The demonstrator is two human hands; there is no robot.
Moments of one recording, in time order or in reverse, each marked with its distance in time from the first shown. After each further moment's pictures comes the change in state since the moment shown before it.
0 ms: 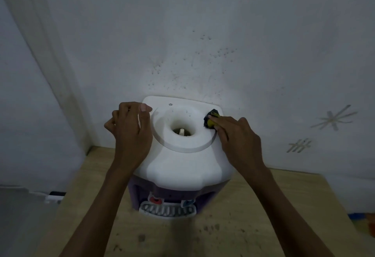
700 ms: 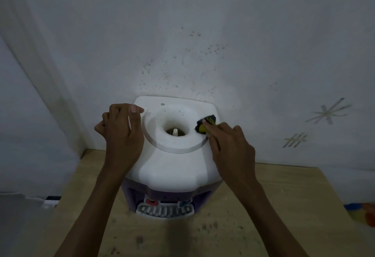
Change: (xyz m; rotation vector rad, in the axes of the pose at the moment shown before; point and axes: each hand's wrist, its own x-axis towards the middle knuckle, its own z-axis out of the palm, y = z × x) left_hand 0.001 0.001 -0.001 0.031 -0.007 0.013; right_hand -0.026 -0.021 -0.007 -0.018 0.036 0.053
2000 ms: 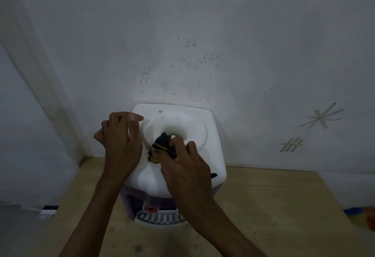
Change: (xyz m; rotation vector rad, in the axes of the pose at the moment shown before) left_hand -0.002 0.001 0.000 -0.042 0.003 0.003; right_hand -0.031 -0.085 0.018 0.070 -0.043 -0.250
